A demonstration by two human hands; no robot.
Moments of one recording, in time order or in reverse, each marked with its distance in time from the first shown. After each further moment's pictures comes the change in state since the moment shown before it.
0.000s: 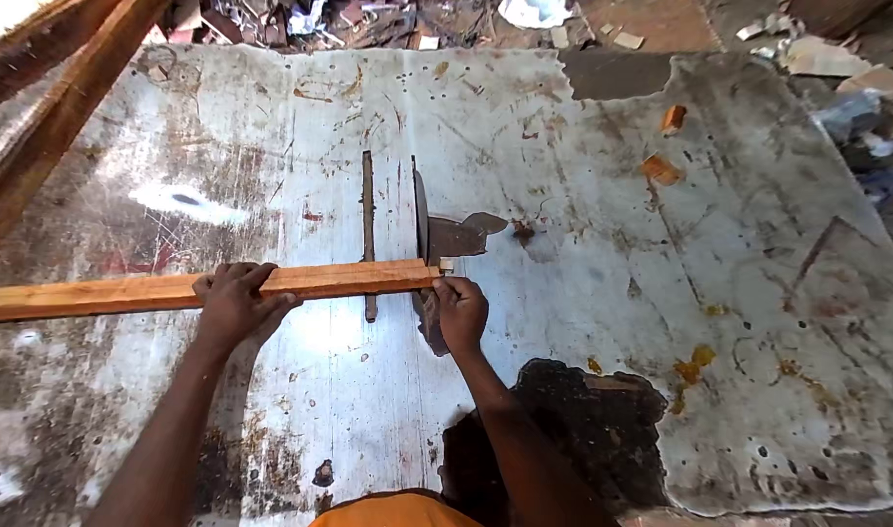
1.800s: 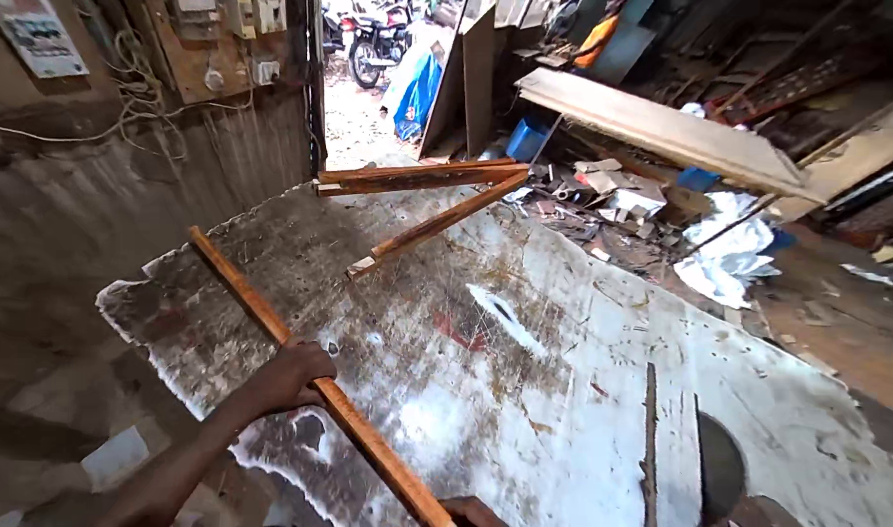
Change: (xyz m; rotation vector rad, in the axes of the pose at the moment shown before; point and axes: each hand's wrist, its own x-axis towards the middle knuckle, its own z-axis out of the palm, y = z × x) left_hand -0.252 -0.382 -0.179 -0.089 -0.206 0.031; right_hand -0.270 -0.311 0.167 0.062 -1.142 -0.224
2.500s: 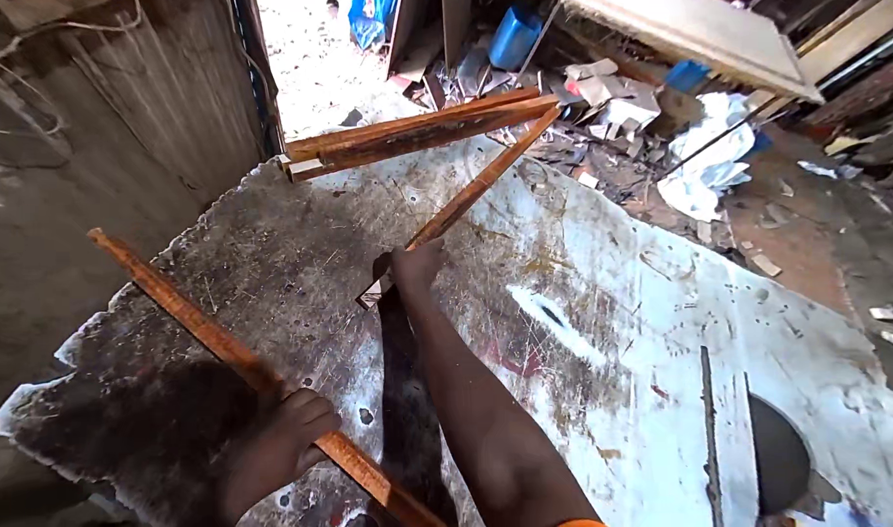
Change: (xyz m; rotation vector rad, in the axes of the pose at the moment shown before) left_hand 0.017 -0.120 0.007 0.021 0.239 0.148; right_hand 0.535 -0.168 0.034 -0.041 0.735 0.562
